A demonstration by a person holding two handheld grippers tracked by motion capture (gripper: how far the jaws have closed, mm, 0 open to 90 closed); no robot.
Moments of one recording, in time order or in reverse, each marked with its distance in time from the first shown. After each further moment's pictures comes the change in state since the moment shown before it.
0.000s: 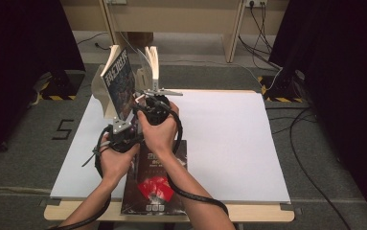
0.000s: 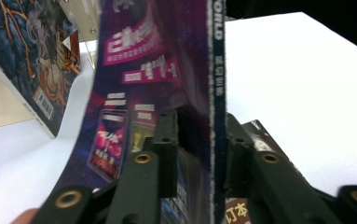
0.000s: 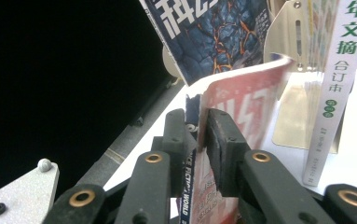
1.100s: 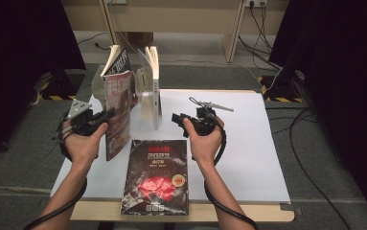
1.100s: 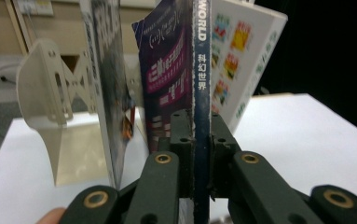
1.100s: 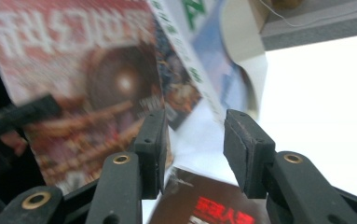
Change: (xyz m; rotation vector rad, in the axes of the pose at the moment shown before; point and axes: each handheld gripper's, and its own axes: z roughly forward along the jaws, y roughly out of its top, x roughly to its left) left arm 0.075 0.037 -0.038 -0.275 0.008 -0.086; right arm -0.103 -0.034 -0.068 -0.057 0.001 0.152
